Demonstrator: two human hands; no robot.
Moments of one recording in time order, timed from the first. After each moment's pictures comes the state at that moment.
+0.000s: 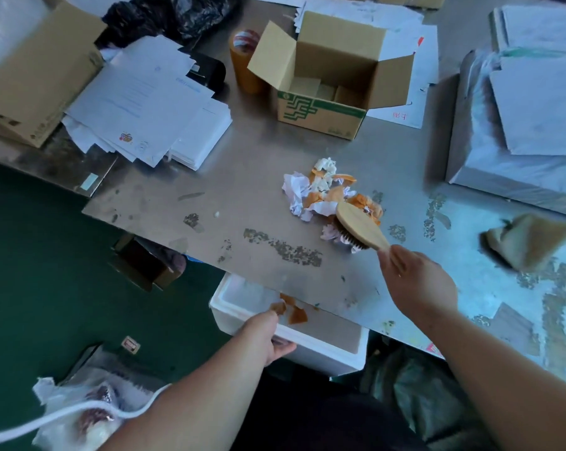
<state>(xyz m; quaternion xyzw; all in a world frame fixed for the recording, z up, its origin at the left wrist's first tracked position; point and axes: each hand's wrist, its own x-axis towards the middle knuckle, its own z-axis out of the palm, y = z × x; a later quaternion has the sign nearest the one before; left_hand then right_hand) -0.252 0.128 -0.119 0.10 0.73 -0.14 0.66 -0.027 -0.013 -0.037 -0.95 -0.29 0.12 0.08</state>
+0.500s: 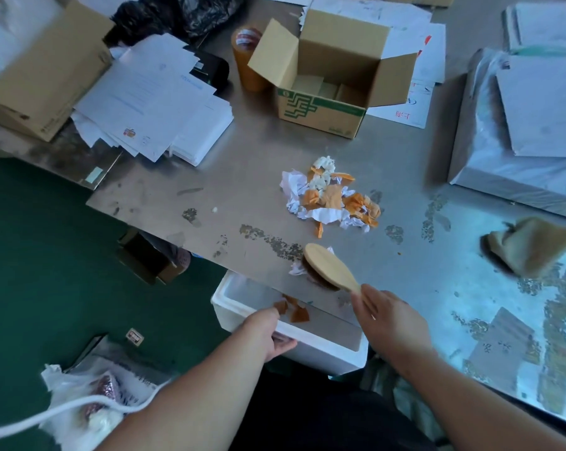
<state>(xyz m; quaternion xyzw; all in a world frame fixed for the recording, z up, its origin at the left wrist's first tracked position) -0.235 0.112 -0.113 0.10 0.73 -0.09 0.67 -0.072 -0.049 -0.056 -0.91 -0.33 0.24 0.09</state>
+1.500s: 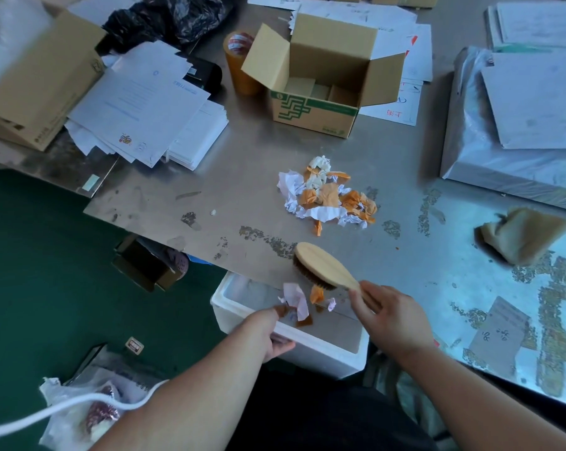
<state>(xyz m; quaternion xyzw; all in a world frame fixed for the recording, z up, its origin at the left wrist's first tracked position) -0.238 0.118 -0.091 0.11 0.72 -0.13 0.67 -0.082 -0.048 -0.046 -0.91 -0.31 0.22 0.18</state>
